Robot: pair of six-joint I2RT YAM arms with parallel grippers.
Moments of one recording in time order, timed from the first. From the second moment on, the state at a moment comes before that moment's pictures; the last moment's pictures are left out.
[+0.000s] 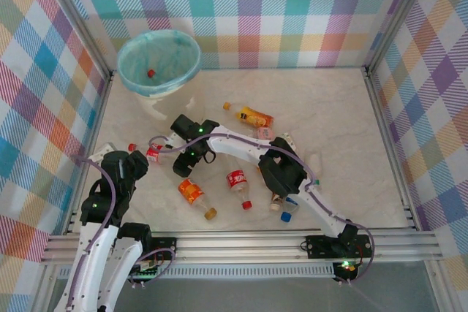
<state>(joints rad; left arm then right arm) -0.09 0.51 0.62 -0.77 -0.32 -0.67 1.01 2.47 2.17 -0.84 -0.16 -0.13</state>
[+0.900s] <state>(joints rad) -0.09 0.51 0.82 -0.85 -0.37 -0.63 1.01 2.33 2.05 -0.77 -0.23 -0.16</state>
